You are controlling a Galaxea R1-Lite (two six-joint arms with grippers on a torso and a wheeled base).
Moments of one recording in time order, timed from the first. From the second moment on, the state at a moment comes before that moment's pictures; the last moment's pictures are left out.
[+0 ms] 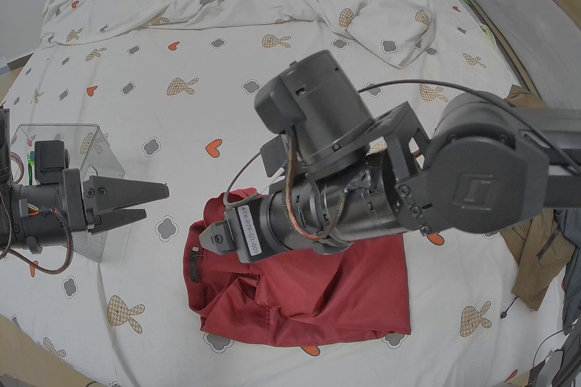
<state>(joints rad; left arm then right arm) -0.21 1.25 -0.77 -0.08 -0.66 -0.54 1.00 2.00 -1.72 0.43 -0.07 0.39</state>
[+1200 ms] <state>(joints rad) -0.21 1.25 -0.78 -0.08 -0.66 -0.53 0.86 1.89 -1.24 0.09 0.18 0.47</state>
